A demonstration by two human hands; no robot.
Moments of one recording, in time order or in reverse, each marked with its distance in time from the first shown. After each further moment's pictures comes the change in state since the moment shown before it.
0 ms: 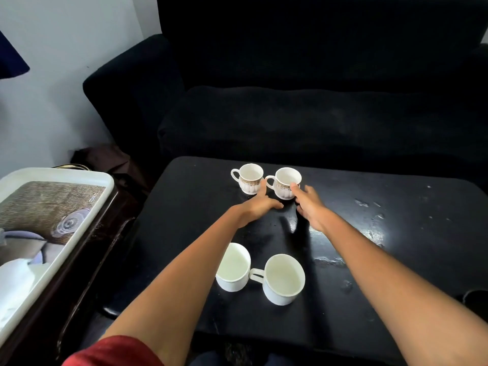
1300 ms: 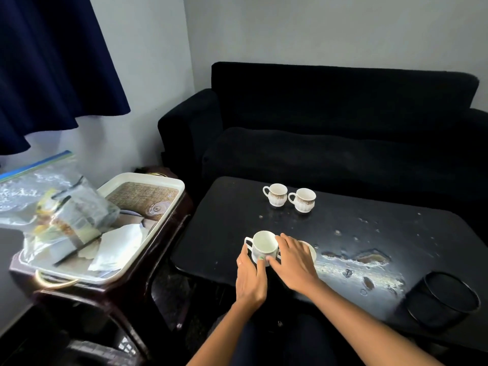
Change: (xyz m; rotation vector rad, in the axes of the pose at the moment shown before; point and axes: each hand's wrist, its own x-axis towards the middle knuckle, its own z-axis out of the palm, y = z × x) left_hand -0.204 -0.108 0.080 -0.208 0.675 0.135; right_hand -0.228 0.037 0.058 -1.143 0.022 -0.685
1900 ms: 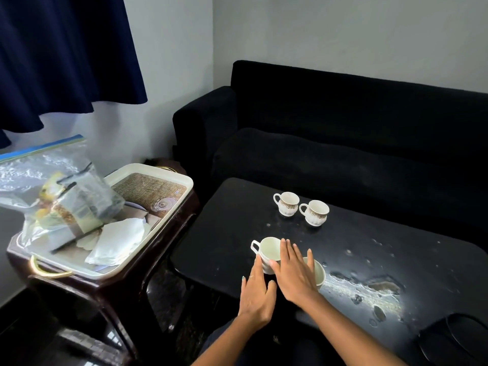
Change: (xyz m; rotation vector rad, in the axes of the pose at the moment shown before) left_hand 0.015 -0.017 0.016 0.131 -0.112 0.091; right_hand 0.025 -0.005 0.015 -0.185 -0.124 0.044
